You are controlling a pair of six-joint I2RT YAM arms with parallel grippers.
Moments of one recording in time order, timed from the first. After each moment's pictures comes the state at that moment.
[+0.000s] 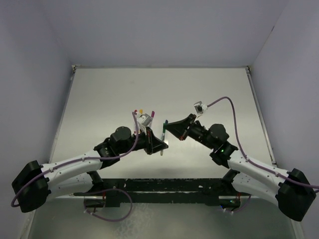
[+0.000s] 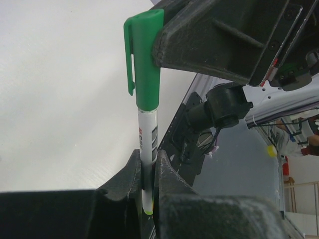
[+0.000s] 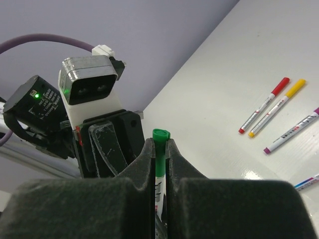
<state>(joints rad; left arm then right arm) -0.91 1.00 0.47 0.36 0.28 -0.69 0.76 0.95 0.42 0.63 -0.25 0.74</state>
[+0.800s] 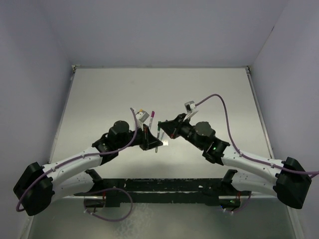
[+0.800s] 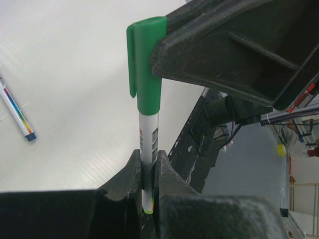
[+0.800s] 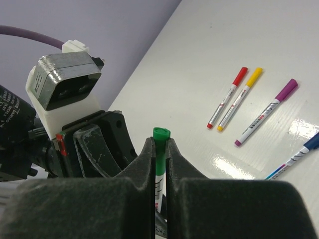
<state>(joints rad) -0.77 1.02 0.48 0.28 0.38 -0.67 0.92 1.06 0.55 0.44 0.05 0.66</state>
